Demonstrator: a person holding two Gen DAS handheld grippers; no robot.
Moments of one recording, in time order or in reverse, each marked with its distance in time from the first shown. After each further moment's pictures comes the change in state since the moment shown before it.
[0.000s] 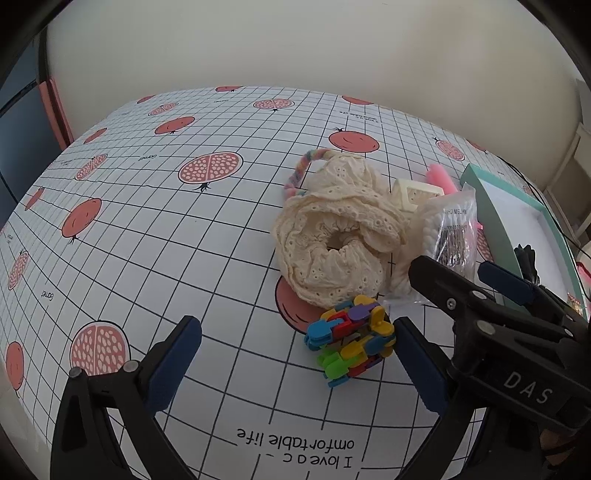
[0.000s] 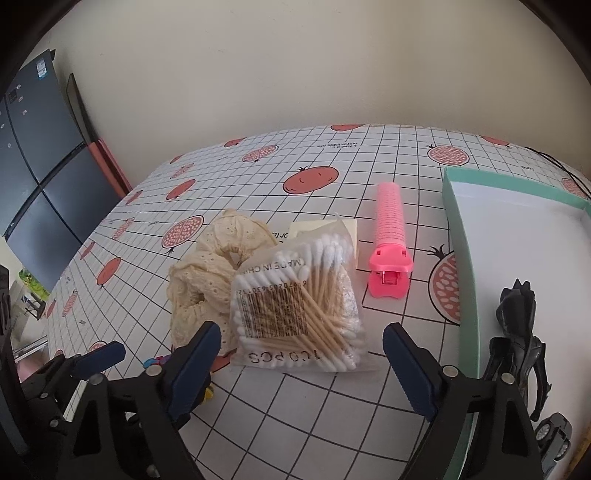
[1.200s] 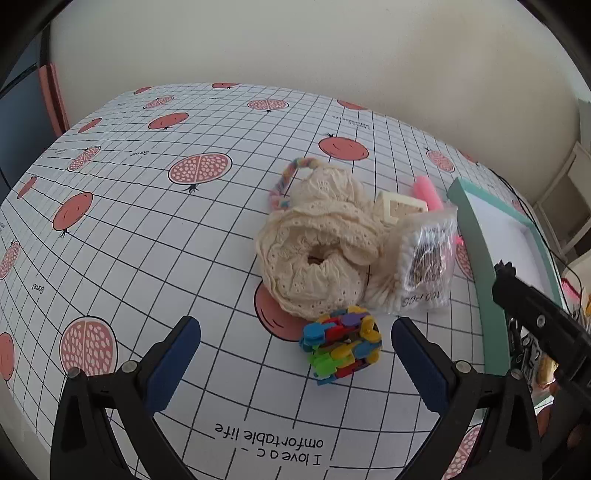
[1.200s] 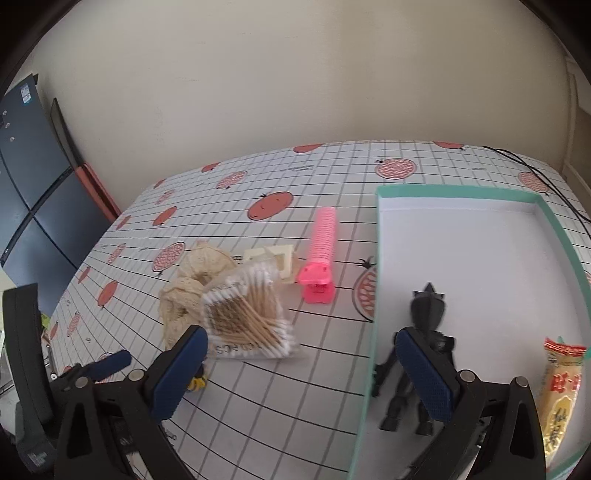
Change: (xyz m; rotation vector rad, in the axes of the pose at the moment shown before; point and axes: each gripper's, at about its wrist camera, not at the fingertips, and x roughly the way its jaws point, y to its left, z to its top) left arm -0.006 -0.010 0.007 -0.046 0.018 -0.056; right arm -0.051 -0.037 0.009 0.064 -0.028 -0.026
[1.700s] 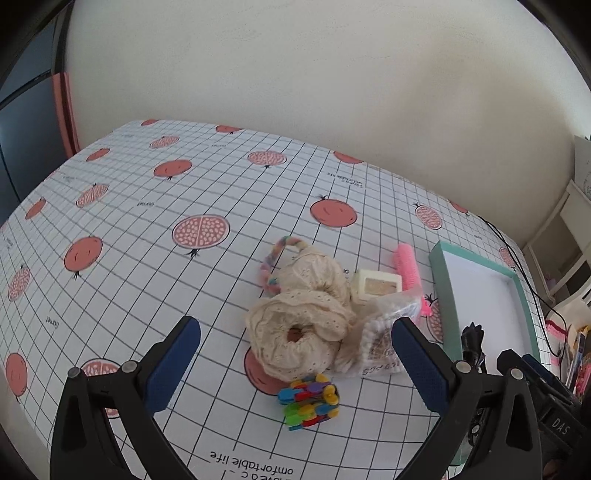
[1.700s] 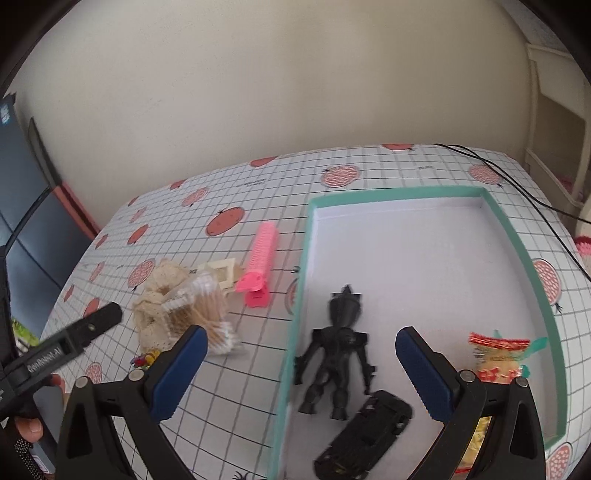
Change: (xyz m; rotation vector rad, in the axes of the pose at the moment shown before) left arm -0.036 -0.007 0.038 -0.056 -0.121 -0.017; right arm -0.032 -0.041 0.005 0.058 -0.011 -0.081
